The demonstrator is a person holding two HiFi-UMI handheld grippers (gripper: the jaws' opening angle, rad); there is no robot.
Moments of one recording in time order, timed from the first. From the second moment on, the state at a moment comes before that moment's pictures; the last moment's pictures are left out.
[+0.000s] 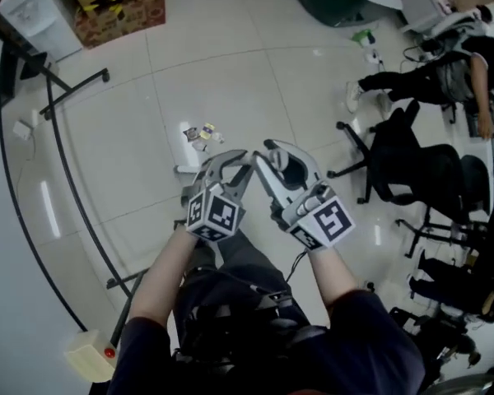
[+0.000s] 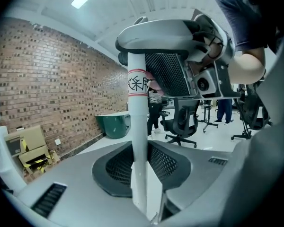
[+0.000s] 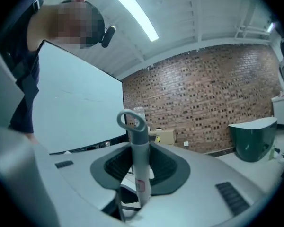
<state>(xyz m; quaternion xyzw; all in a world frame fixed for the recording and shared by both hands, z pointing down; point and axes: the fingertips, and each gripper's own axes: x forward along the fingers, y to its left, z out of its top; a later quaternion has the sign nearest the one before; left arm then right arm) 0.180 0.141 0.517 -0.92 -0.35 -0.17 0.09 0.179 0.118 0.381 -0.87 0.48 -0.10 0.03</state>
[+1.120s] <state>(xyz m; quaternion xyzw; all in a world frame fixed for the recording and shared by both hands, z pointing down) 0.102 0.229 0.366 -0.89 -0.43 -0.08 0.14 0.048 0.147 0.232 -0.64 0.76 -0.04 -0.05</state>
